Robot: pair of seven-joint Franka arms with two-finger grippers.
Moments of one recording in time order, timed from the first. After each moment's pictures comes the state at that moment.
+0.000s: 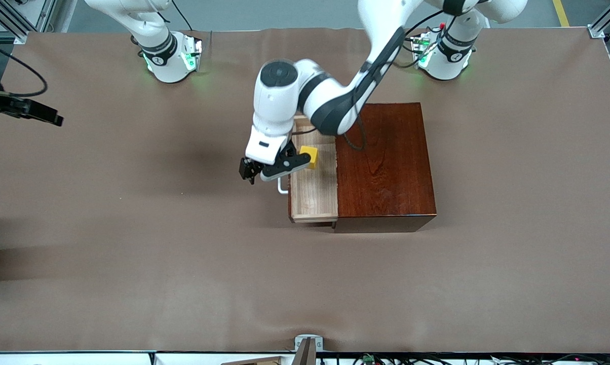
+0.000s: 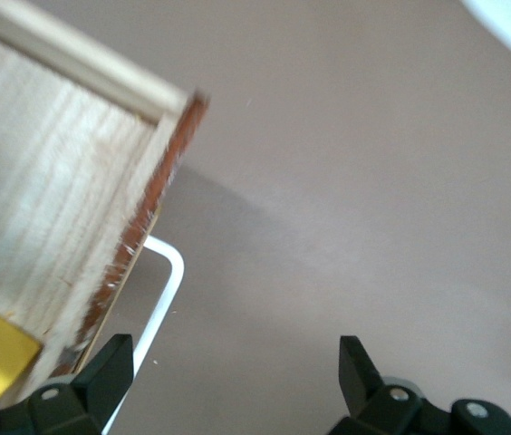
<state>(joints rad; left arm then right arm) -0.94 0.71 0.10 -1.15 -0.04 2.19 -1.37 0.01 0.00 -0.04 -1.56 0.02 1.34 0.26</state>
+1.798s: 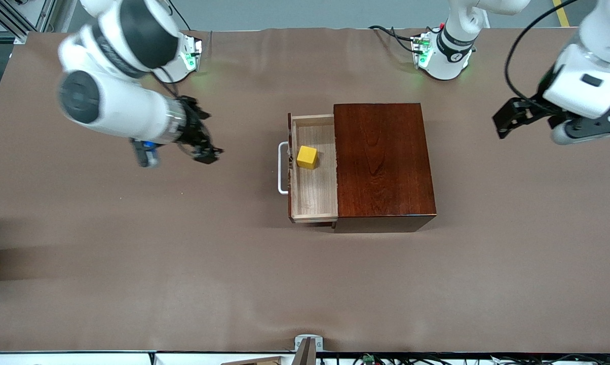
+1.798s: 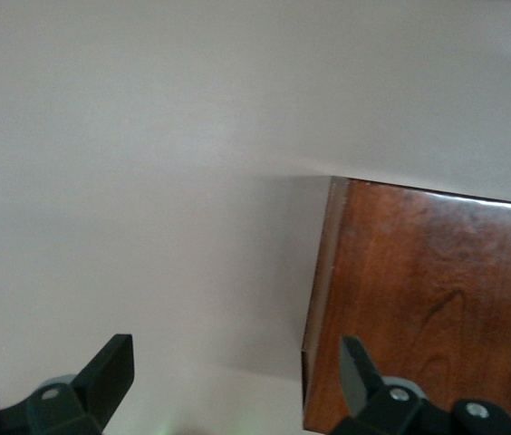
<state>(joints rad) -0.40 0.15 0.19 -1.24 0.07 1.37 -0.33 0.47 0.24 -0.03 -1.57 0.39 1.61 1.67</state>
